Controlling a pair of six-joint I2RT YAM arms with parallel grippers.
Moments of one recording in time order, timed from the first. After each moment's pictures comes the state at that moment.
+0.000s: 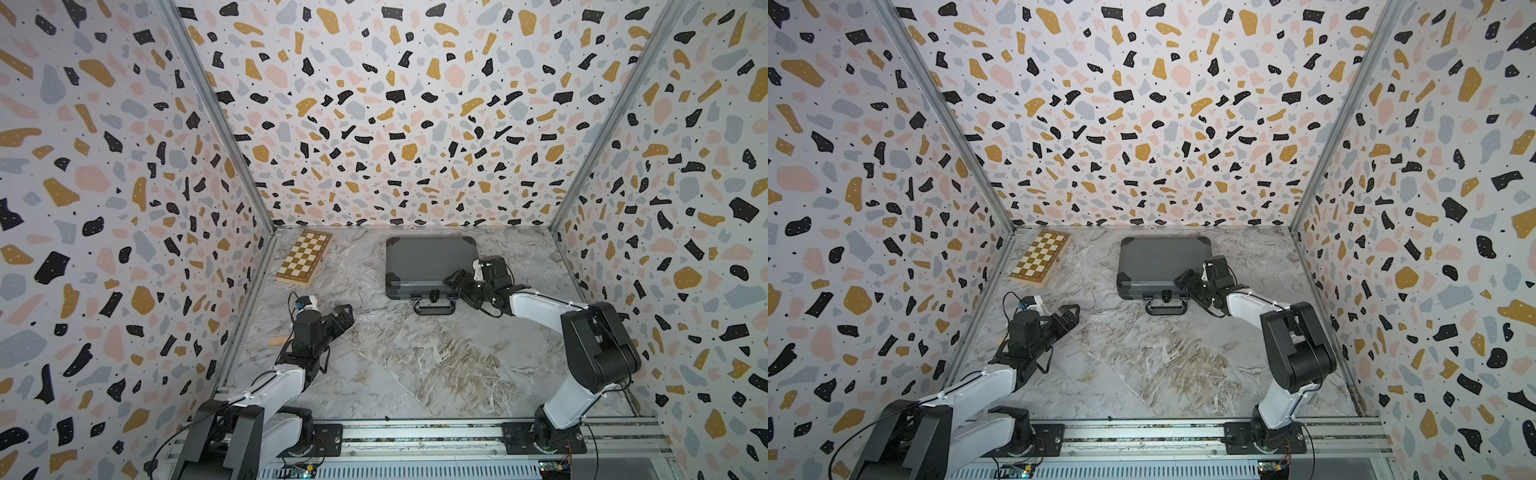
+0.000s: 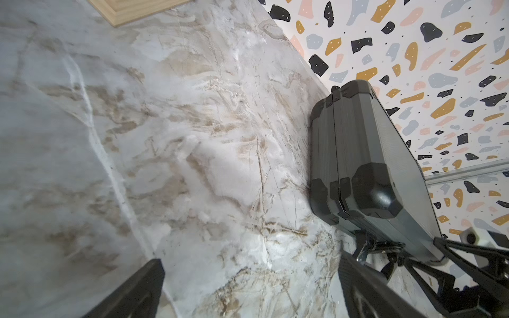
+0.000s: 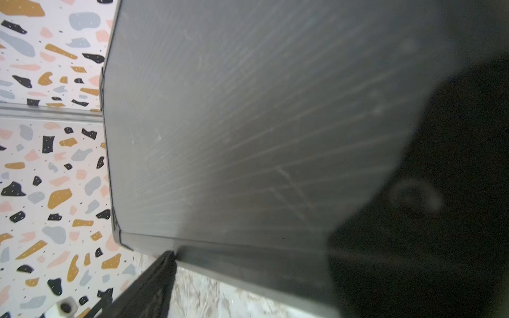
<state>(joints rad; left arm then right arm) -0.14 1.11 0.24 0.37 0.12 -0.77 0.33 1.73 1.00 0.01 -0.30 0.87</state>
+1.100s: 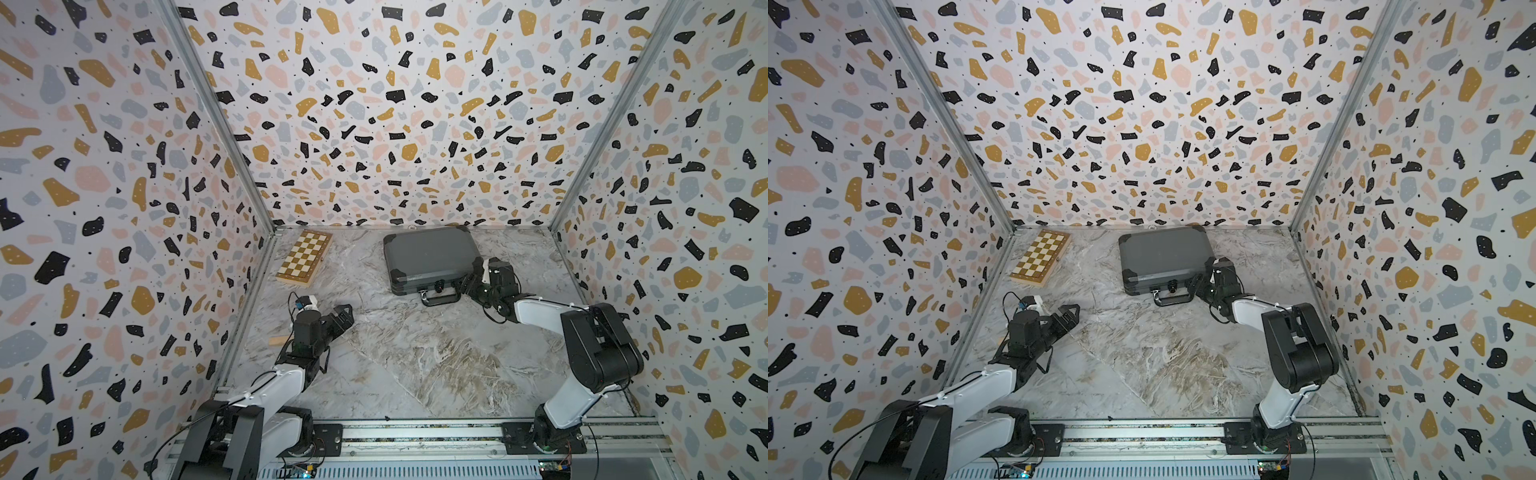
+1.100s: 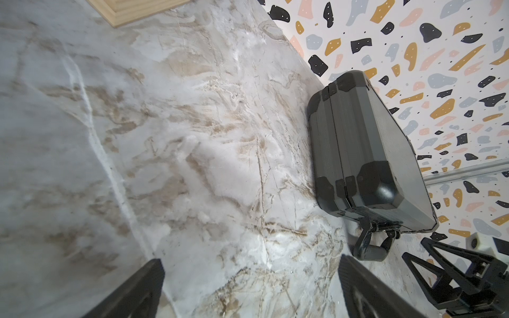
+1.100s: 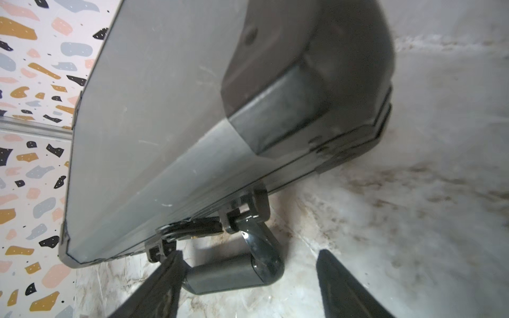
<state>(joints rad) -0.14 1.11 0.24 0.37 0.12 -0.77 0.29 1.70 0.83 0.20 -0.24 0.74</state>
